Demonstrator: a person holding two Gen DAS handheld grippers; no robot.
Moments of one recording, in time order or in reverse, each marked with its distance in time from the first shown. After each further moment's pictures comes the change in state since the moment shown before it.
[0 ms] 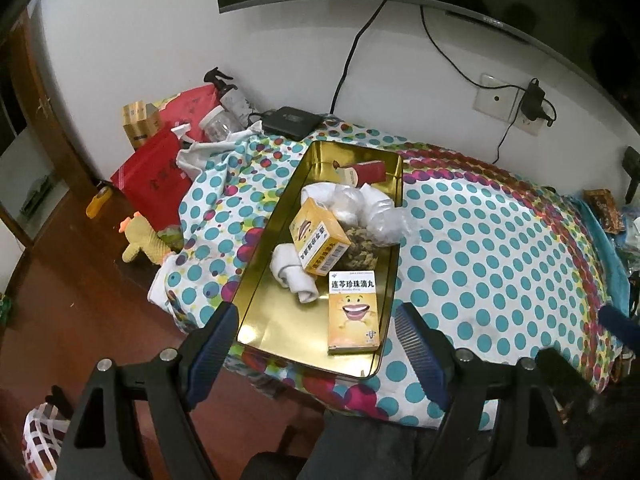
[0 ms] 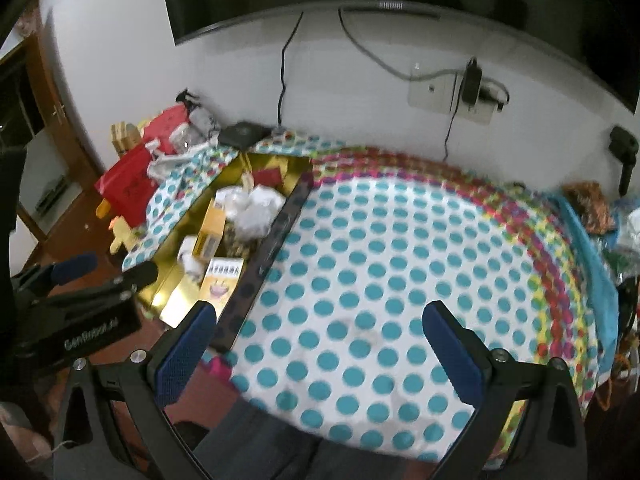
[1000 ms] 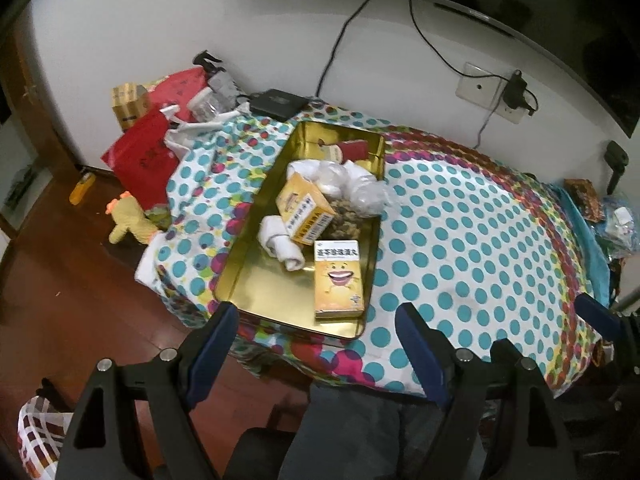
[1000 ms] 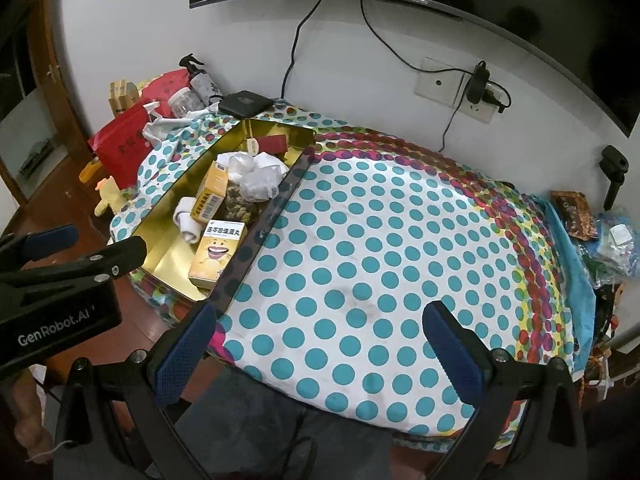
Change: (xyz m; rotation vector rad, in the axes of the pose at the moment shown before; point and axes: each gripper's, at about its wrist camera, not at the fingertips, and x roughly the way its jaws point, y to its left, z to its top) left arm -0.015 0.005 -0.015 0.002 0.059 -0.082; right arm -0.003 0.028 -0.017 -0.094 0.045 -0.097
